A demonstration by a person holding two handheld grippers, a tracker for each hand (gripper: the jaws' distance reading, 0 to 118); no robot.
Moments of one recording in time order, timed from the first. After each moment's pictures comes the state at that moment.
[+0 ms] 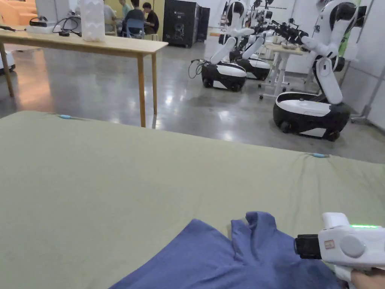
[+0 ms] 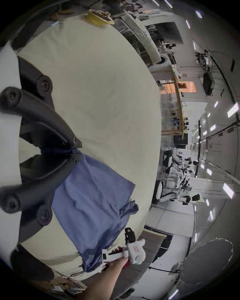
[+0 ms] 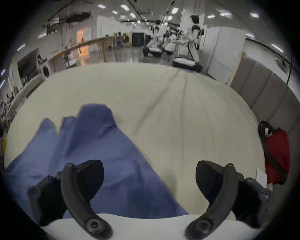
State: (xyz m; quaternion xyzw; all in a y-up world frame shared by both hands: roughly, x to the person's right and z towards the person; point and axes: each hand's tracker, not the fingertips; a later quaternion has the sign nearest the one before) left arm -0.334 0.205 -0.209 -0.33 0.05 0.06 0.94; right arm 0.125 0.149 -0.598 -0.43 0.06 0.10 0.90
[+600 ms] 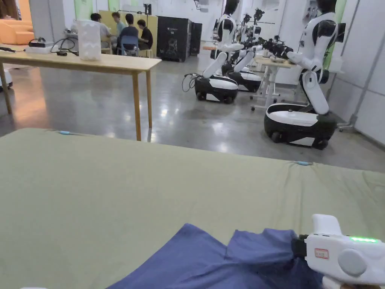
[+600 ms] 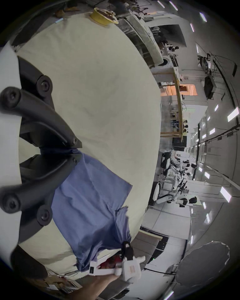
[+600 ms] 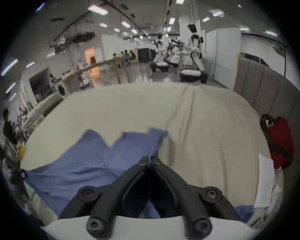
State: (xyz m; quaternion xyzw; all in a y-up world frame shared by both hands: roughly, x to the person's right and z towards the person) left arm -0.329 0.212 -0.216 -0.31 0.06 0.08 0.95; right arm 0.134 0.235 -0.475 -0.33 0.13 0.00 0.93
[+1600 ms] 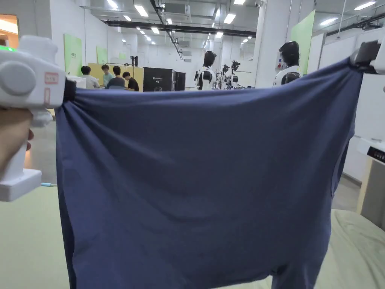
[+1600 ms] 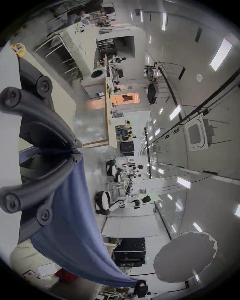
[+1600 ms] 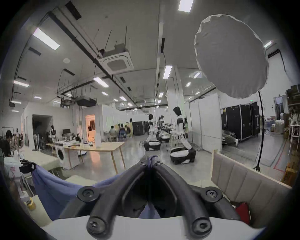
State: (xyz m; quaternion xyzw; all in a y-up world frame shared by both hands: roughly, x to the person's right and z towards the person) left arm -0.351 0.606 -0.374 -0.05 0.11 -0.04 0.99; right arm 0.209 0.677 -0.457 0.02 0.07 -0.04 1.00
